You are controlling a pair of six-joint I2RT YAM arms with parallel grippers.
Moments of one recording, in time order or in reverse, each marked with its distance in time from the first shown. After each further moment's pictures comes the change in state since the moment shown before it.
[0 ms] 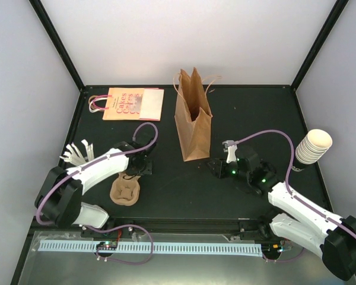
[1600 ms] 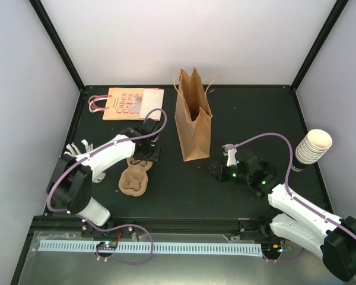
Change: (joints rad) left arm 0.029 0.154 0.223 0.035 0.033 0.201; right arm 0.000 -0.013 -0.039 -0.012 -0.027 0.005
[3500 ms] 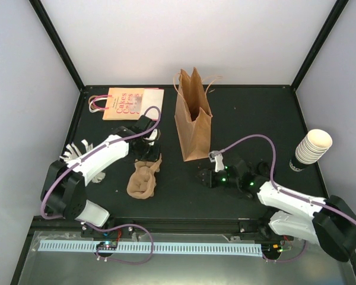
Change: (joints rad) left arm 0.041 -0.055 0.009 -0.044 0.224 0.007; right arm 0.118 0.148 -0.037 0.187 -0.070 0.094
